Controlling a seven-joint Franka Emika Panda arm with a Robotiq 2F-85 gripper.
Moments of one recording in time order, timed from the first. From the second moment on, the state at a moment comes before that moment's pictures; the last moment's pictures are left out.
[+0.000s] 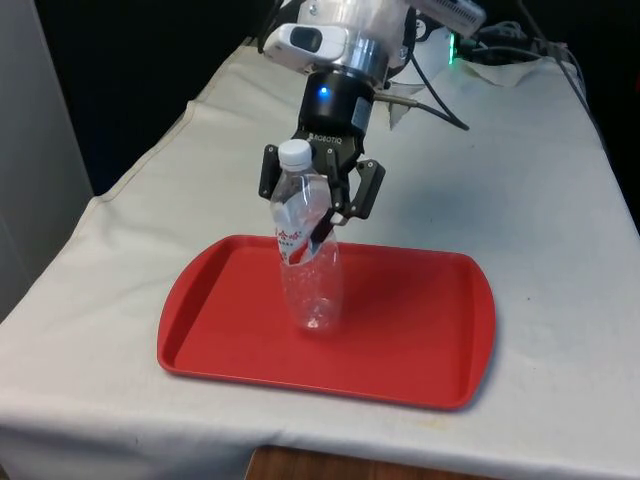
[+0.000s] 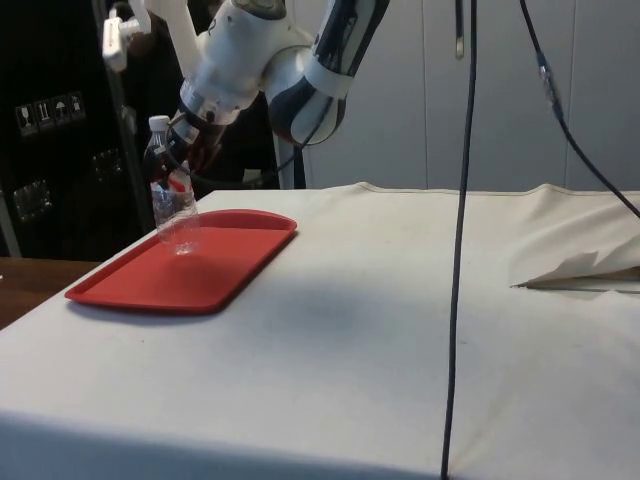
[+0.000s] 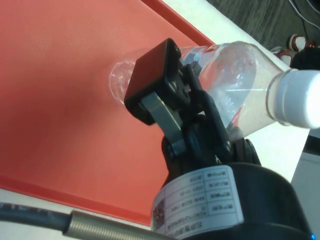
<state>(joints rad) 0.05 0.67 -0.27 -1.79 -0.76 3.23 0.99</state>
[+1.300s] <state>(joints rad) 0.06 0.72 -0.28 -1.75 -0.76 3.24 0.99</state>
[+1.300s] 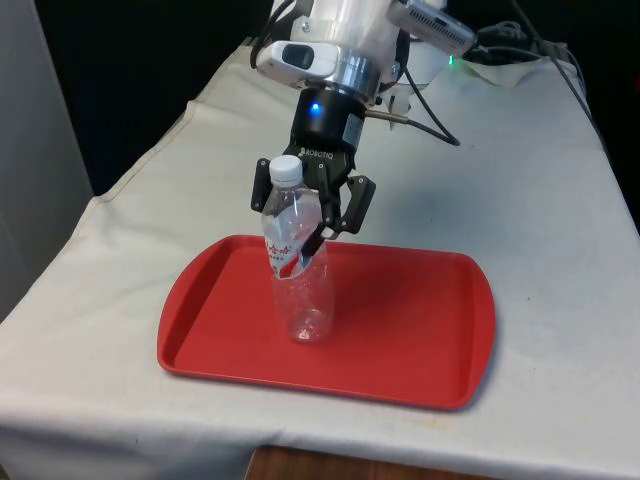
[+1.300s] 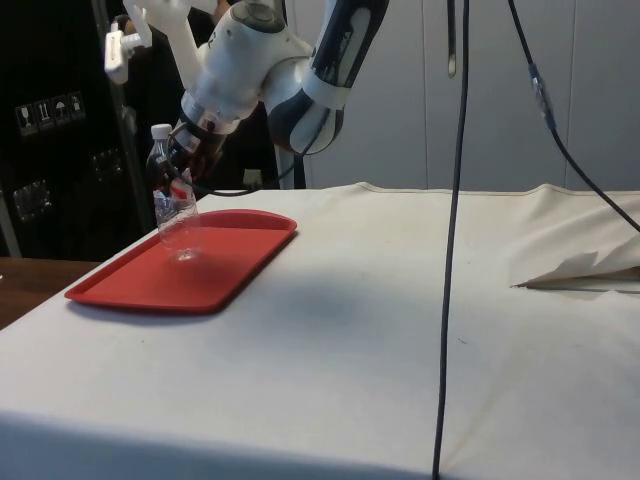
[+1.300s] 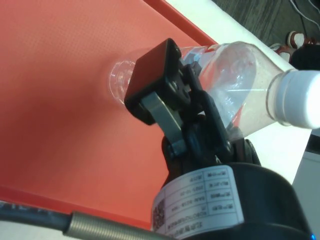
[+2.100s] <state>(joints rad) 0.06 0.72 -0.28 -1.75 -0.75 3.24 0.99</state>
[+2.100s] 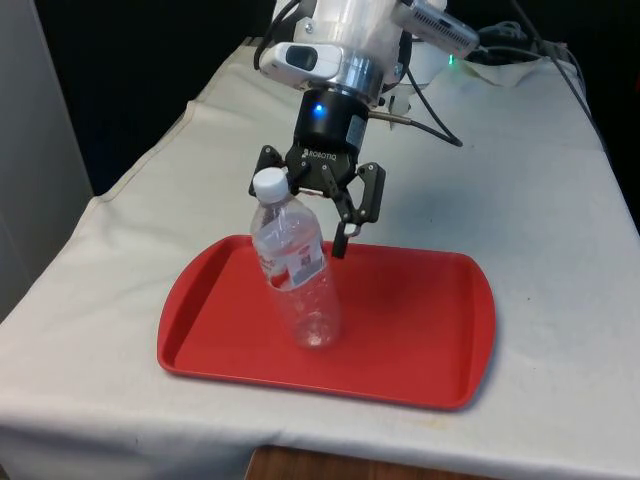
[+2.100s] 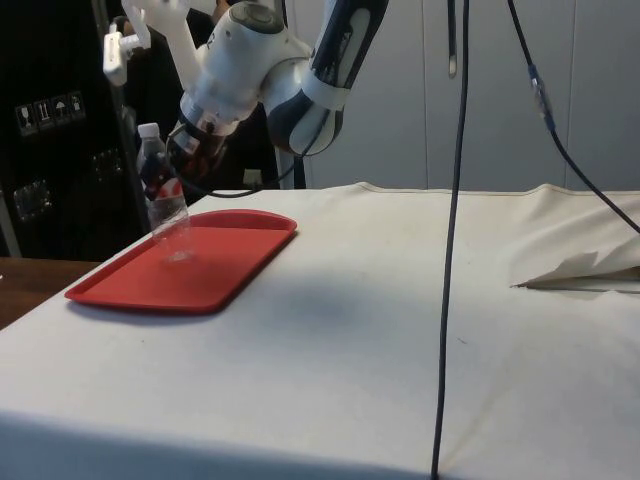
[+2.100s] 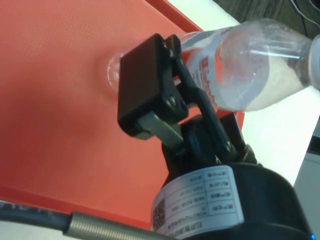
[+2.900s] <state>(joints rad) 0.08 0.72 -0.28 -1.77 -0.75 3.24 0.99</state>
